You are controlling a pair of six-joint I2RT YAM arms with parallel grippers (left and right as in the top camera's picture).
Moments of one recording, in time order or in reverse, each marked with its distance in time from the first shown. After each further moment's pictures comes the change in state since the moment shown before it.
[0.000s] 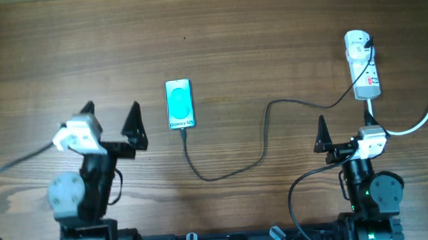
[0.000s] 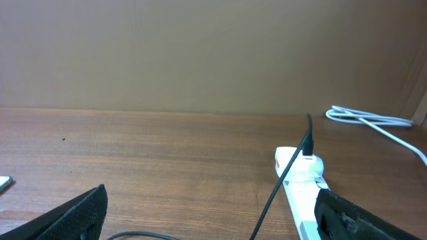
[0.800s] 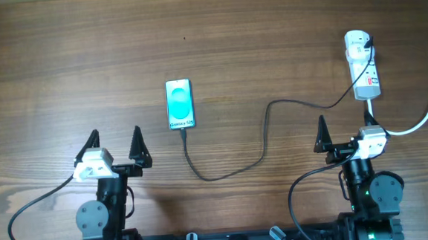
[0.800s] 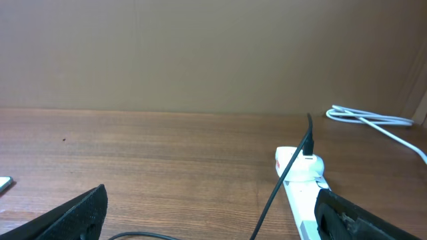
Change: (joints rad) left arm 0.000 -0.414 -0.396 0.053 -0.131 0.000; right arm 0.000 0.000 0.000 0.000 0.000 0.003
